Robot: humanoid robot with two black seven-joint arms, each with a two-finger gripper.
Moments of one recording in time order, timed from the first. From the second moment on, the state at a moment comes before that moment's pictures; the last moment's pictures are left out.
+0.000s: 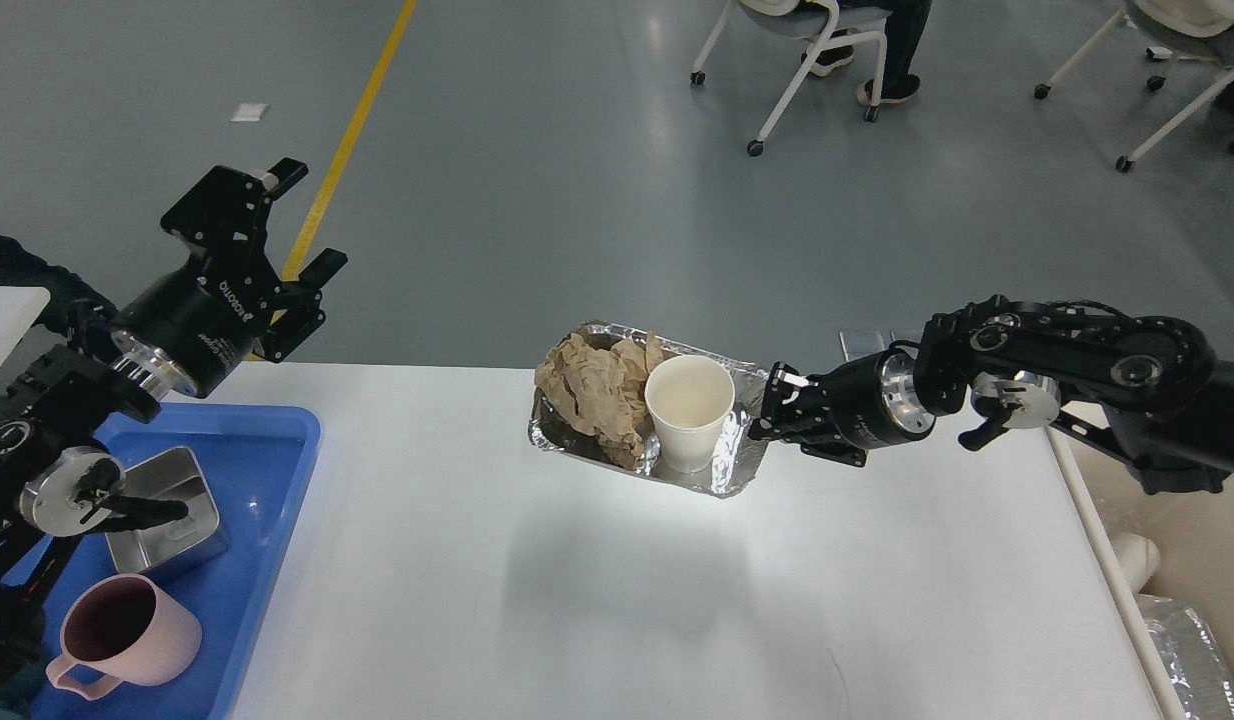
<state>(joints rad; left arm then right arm) -0.33 0.48 -1.23 -1.41 0.48 -0.19 -0.02 1.19 -0.54 -0.12 1.18 -0.19 0.37 -0.26</state>
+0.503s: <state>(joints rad) -0.31 0.28 -1.38 -1.15 0.28 -0.23 -0.02 0.88 -0.97 0.06 1.15 -0.16 0.28 -0.25</state>
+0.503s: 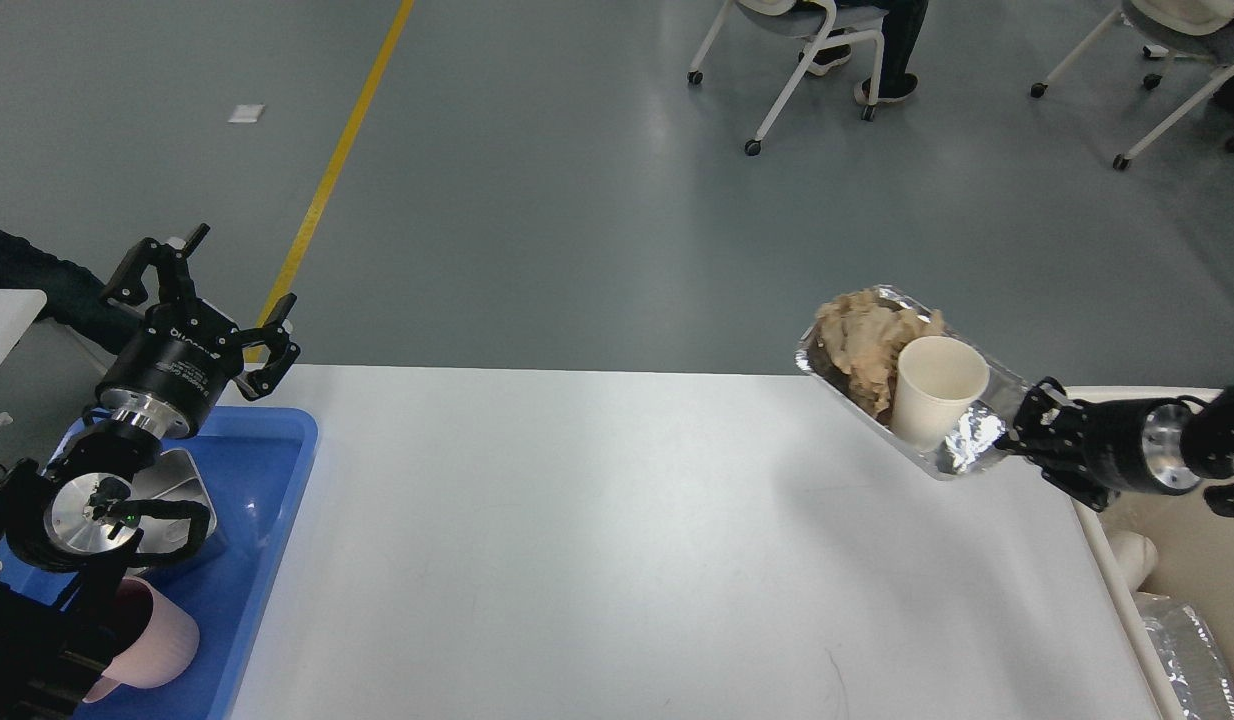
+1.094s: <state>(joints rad) -0.33 0.09 -1.47 -0.98 0.28 -0.40 -0.03 0.65 -1.04 0.06 0.89 0.03 0.03 -0.24</state>
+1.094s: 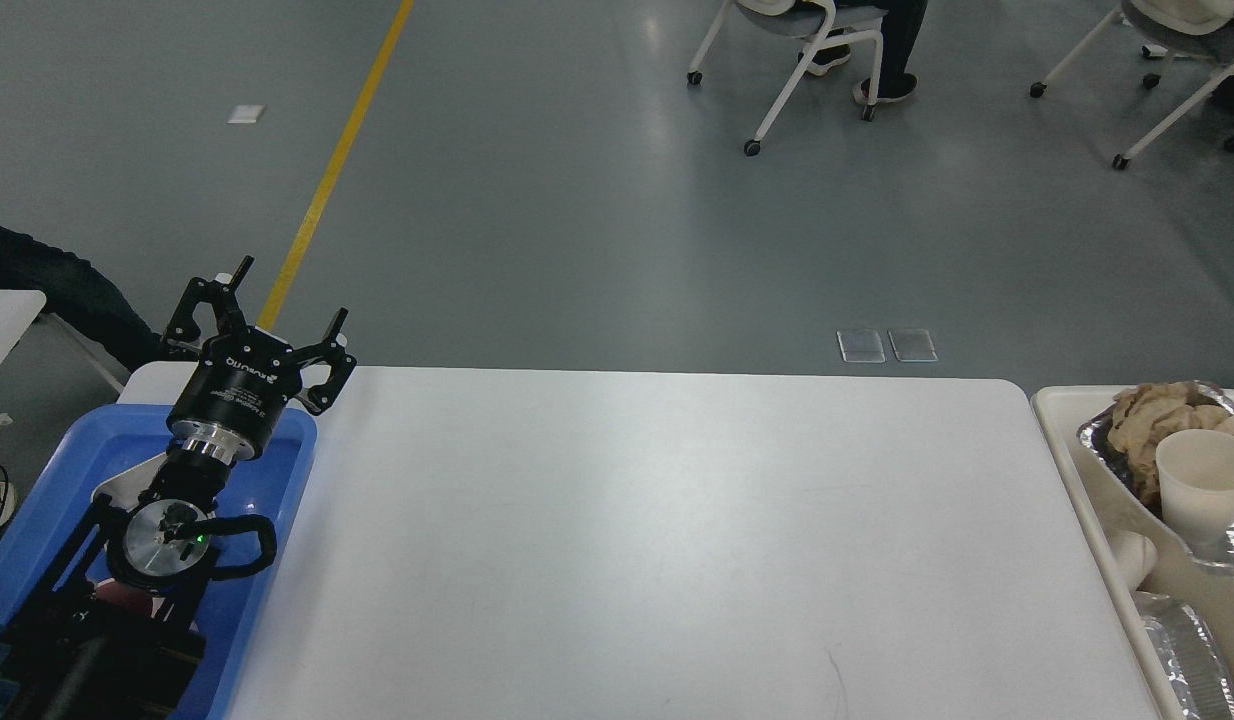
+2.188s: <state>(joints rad) -0.31 0.12 -1.47 -0.97 0.28 -0.40 -0.03 0.90 -0.37 0.64 0.16 0.18 -0.08 0.06</state>
